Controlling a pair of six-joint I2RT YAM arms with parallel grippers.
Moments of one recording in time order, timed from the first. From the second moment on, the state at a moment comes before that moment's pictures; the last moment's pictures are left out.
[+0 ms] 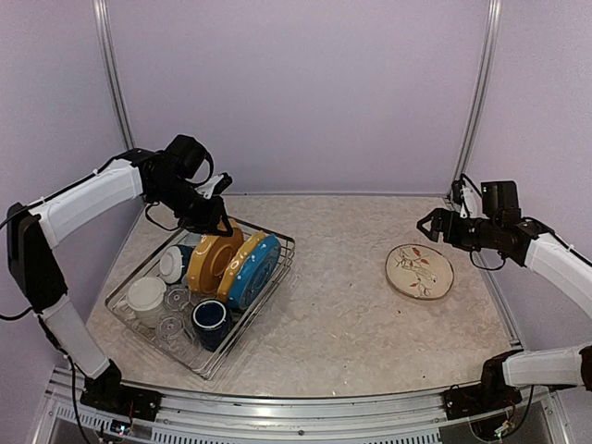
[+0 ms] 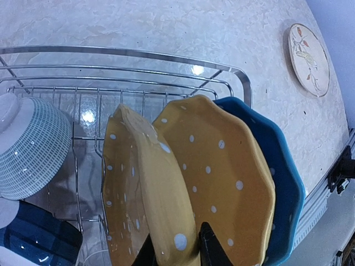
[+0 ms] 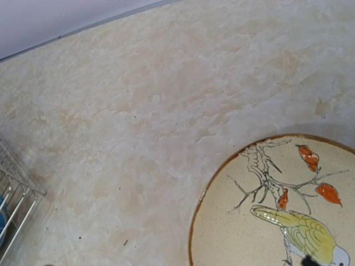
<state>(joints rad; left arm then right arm) -0.49 1.67 1.55 -0.94 0.31 -0.21 0.17 1.09 0.84 -0.34 -0.26 0.35</state>
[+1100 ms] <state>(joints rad) -0.51 1.57 1.77 -1.09 0.35 -0.31 0.18 1.04 0.82 -0.33 -0.26 0.35</state>
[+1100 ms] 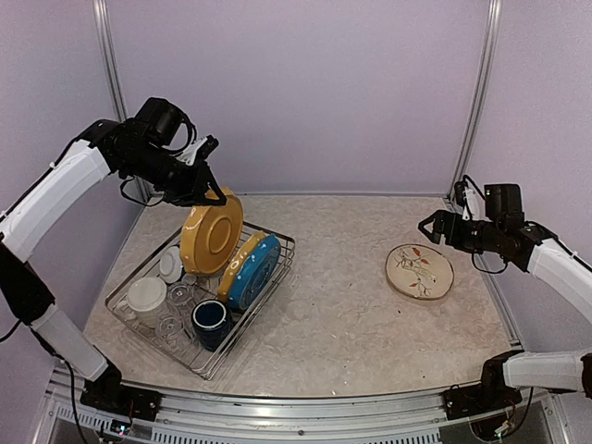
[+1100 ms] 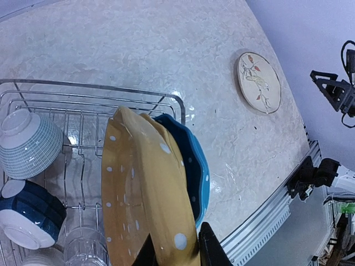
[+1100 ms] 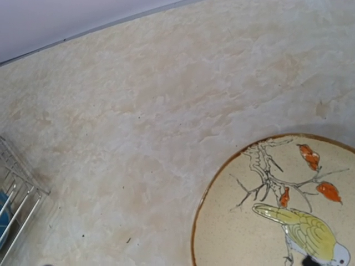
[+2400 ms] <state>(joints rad) -1.10 1.51 1.32 -0.13 -0.59 0.75 0.53 1.64 1.37 0.12 -0.53 0.86</state>
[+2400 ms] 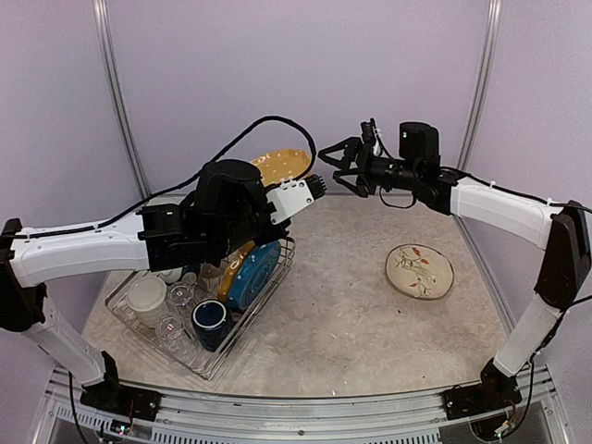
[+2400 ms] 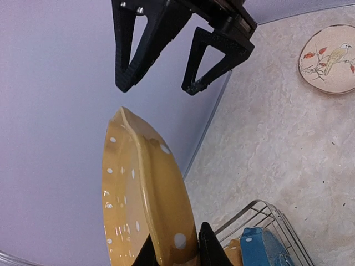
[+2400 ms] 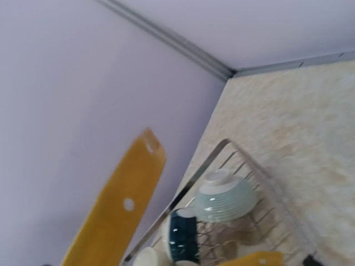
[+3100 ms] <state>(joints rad) -1.11 1.65 1.32 0.05 -0.80 0.96 0.59 1.63 1.46 -0.08 -0.37 0.79</state>
